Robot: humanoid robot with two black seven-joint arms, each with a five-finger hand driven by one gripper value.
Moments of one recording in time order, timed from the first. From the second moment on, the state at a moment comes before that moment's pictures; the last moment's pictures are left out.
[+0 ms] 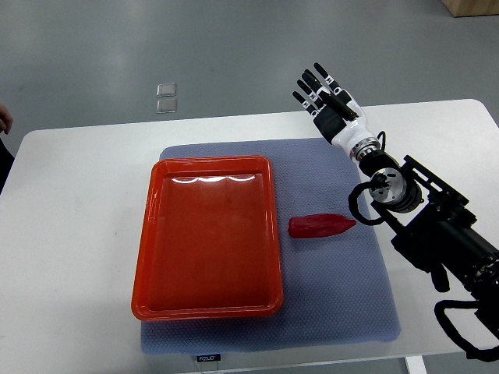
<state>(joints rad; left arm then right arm) -0.12 0.00 0.06 -0.15 0.12 0.03 0.01 0.71 0.00 1.02 0.69 -0.15 0.20 0.23</state>
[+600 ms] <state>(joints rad) -0.12 0.00 0.06 -0.15 0.12 0.03 0.01 0.98 -0.18 0.60 0.72 -0.43 0.22 0.16</state>
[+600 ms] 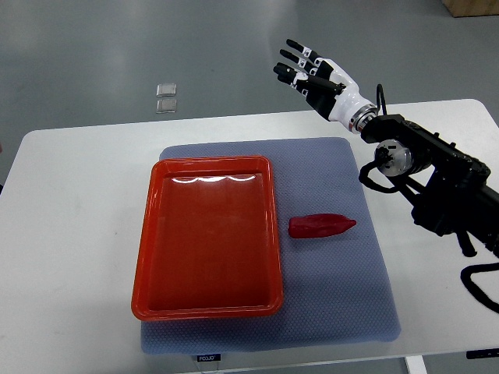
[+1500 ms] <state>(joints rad) -0.12 0.00 0.06 -0.15 0.12 0.02 0.01 0.91 -0.65 0.17 1.34 -0.90 0.17 0.21</state>
